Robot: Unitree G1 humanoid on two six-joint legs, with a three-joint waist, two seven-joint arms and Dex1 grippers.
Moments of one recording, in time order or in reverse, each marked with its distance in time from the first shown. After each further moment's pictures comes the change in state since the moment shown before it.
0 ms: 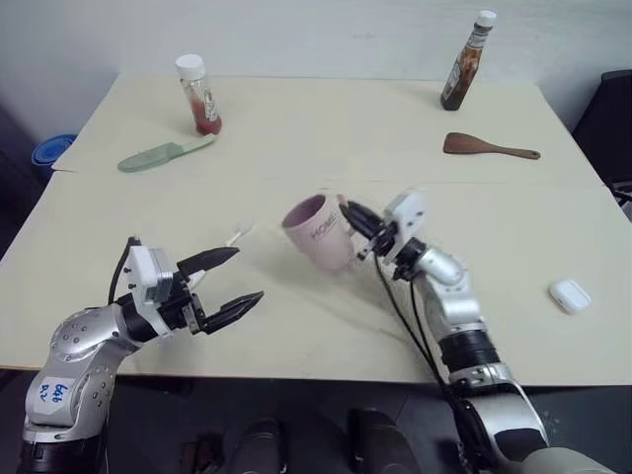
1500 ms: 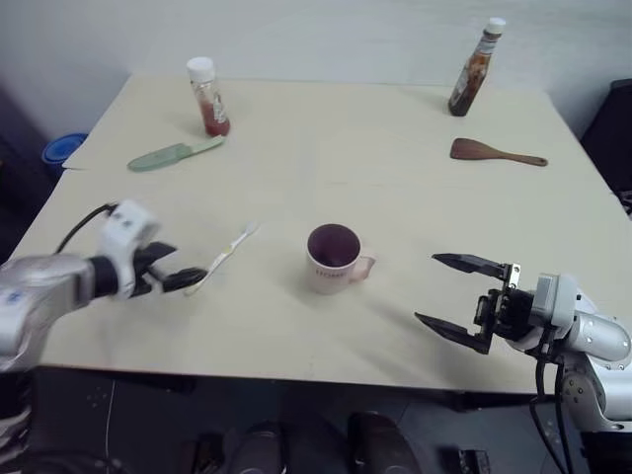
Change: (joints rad) left arm -0.442 0.325 -0.205 0.209 0.151 0.734 0.254; right arm 0.605 -0.466 -0.226 -0.794 0.484 0.217 0.545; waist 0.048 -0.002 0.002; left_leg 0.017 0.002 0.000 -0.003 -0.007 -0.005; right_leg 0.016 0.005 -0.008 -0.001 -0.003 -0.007
